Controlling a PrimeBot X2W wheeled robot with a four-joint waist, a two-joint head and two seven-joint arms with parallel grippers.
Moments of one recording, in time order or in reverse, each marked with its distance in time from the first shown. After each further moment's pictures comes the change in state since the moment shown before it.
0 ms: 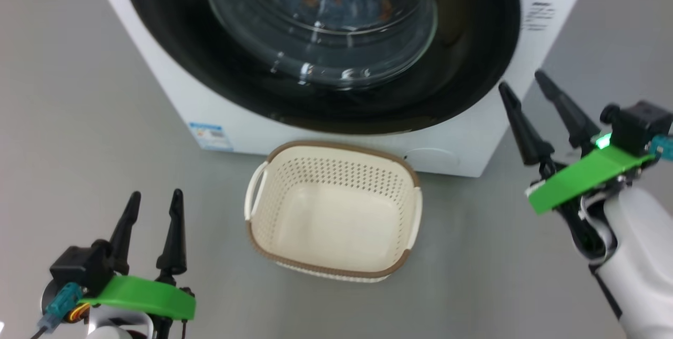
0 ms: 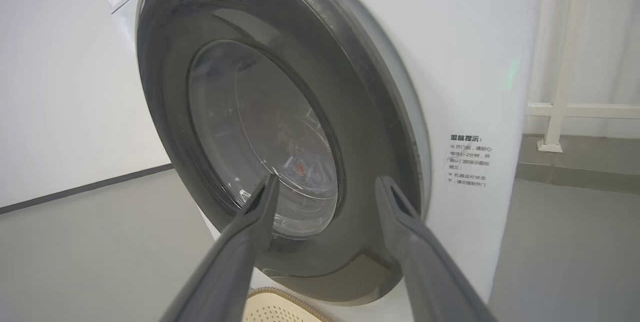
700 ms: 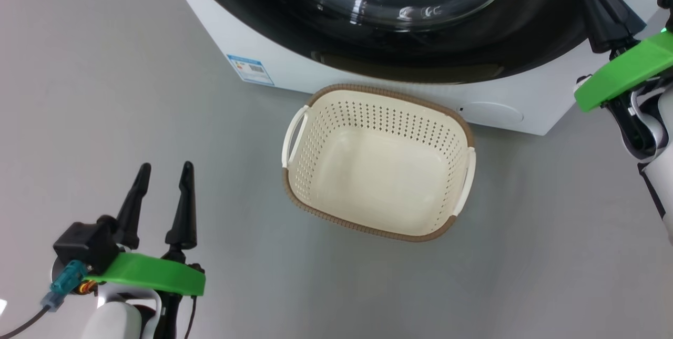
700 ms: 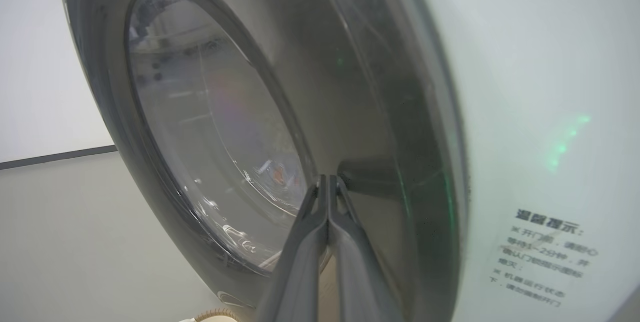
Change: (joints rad) left arm -0.064 -0.033 -0.001 -0.012 0.001 0.000 0.000; right arm -0.340 -0.085 0.044 0.202 -0.064 0.006 0.003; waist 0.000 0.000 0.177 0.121
